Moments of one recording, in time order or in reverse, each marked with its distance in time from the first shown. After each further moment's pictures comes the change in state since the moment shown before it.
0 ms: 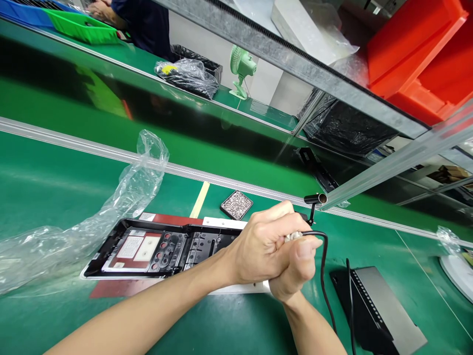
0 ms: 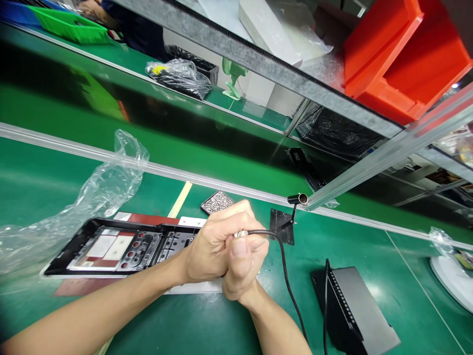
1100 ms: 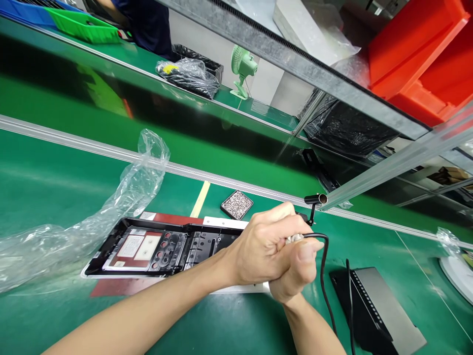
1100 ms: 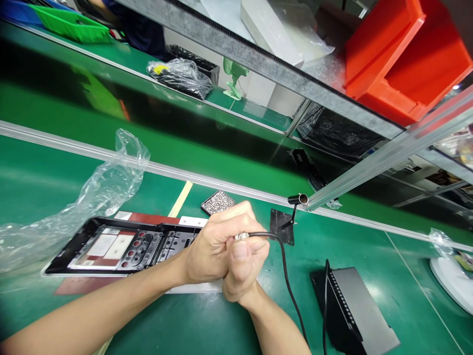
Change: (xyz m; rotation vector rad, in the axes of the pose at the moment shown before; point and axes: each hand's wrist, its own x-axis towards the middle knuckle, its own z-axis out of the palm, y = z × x) left_hand 0.001 0.003 -0.001 0.016 -0.010 0.023; right_hand -0.002 0.002 -0.002 -0.005 0.008 -0.024
